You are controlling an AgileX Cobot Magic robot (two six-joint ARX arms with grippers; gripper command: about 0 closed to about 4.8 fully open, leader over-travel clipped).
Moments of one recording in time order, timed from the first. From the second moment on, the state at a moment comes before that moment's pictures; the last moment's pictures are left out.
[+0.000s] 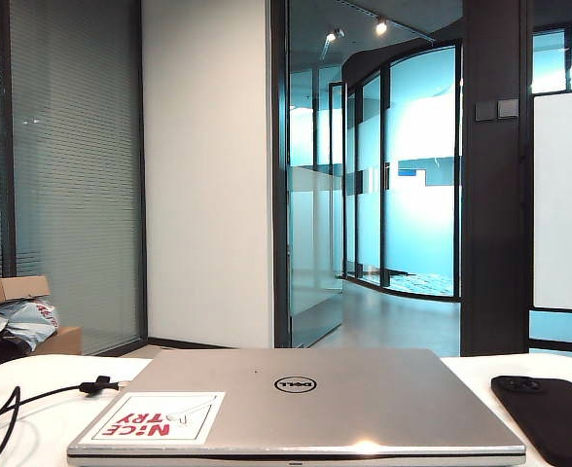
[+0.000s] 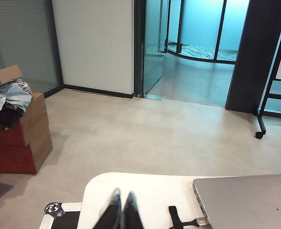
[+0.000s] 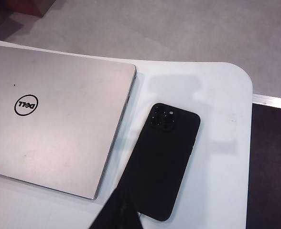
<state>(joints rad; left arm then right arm) 0.05 0.00 0.00 0.04 0.15 -0.02 0.08 0.67 0.54 -0.49 -0.16 -0.04</state>
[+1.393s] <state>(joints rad) 0.05 0.00 0.00 0.04 0.15 -0.02 -0.02 0.00 0.01 0.05 0.10 -0.03</state>
